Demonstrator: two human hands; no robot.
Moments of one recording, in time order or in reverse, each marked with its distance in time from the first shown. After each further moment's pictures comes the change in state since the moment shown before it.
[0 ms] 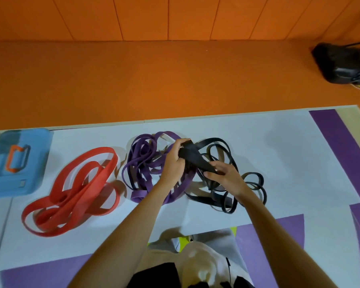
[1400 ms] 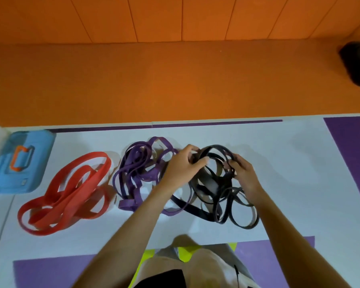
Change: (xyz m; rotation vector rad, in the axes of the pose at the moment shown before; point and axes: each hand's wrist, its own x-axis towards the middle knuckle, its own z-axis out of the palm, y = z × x) left_hand 0.021 0.068 0.054 0.317 -0.134 -0.062; right_hand 0.055 0.024 -0.101 0.241 0.244 0.067
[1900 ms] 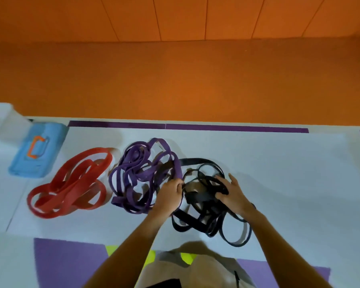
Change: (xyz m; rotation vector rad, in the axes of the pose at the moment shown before) left_hand -0.015 -0.081 0.075 0.332 0.098 -0.342; right_hand 0.037 0.069 -0.037 -0.682 -0.452 0.076
